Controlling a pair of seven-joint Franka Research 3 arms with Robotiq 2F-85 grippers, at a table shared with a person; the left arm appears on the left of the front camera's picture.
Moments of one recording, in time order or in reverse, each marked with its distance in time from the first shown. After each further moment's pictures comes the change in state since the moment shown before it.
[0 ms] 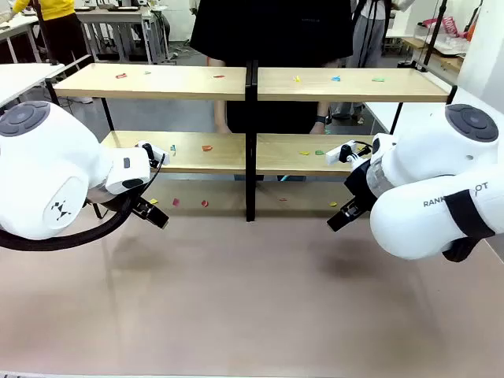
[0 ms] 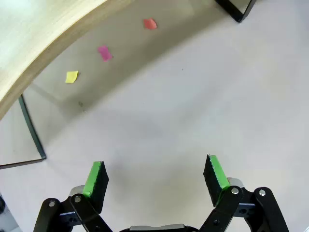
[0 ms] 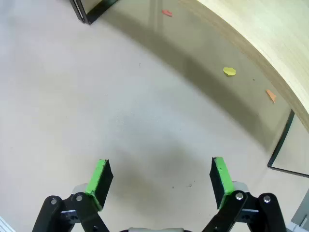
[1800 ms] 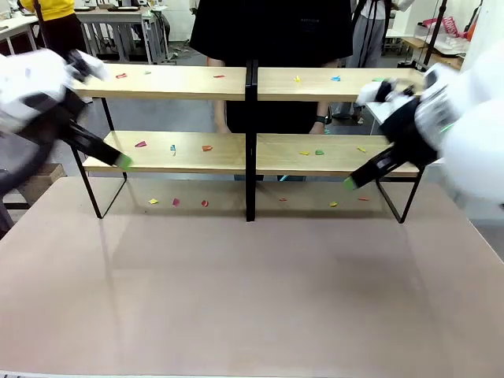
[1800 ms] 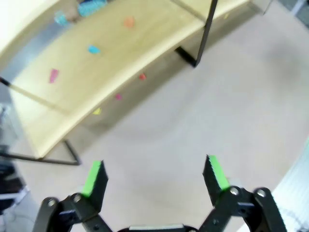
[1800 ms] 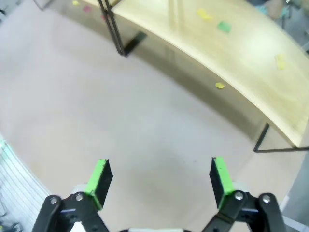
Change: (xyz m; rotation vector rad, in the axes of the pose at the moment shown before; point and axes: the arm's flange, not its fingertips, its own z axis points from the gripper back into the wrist) left arm 0.009 0.046 0.182 -0.114 -0.234 -0.070; right arm 0.018 -0.008 0.153 0.083 -0.118 -0.066
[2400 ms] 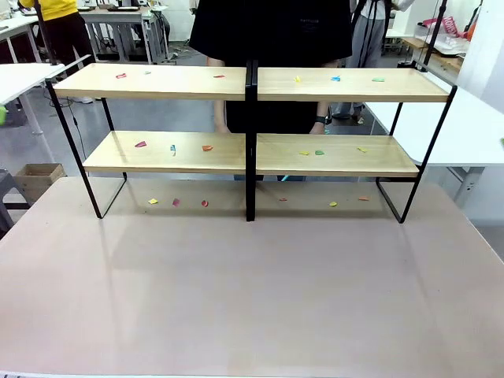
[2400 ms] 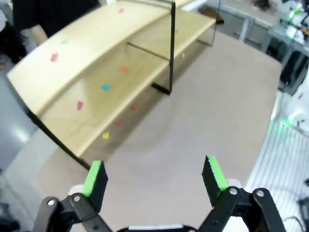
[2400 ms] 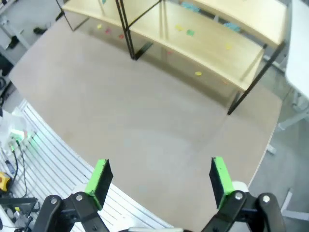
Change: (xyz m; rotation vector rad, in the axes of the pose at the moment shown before) left arm -0.059 0.075 0.145 -0.179 -0.310 -0.111; right arm -0.085 -0.023 0.215 0.002 -0.169 -0.068
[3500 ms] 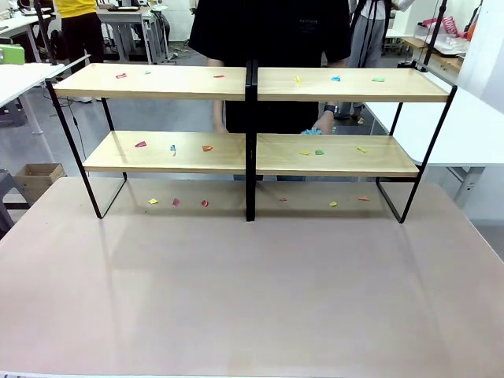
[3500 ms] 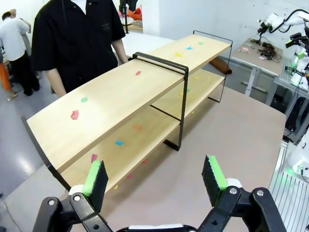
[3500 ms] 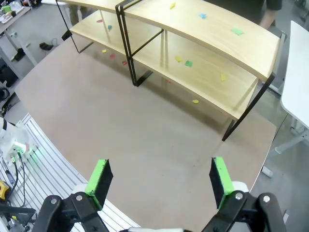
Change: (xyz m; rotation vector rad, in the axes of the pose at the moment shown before) left arm 0.034 0.006 -0.017 0.059 -0.232 0.038; right arm 0.020 -0.010 0.007 0.025 -0.108 0.034
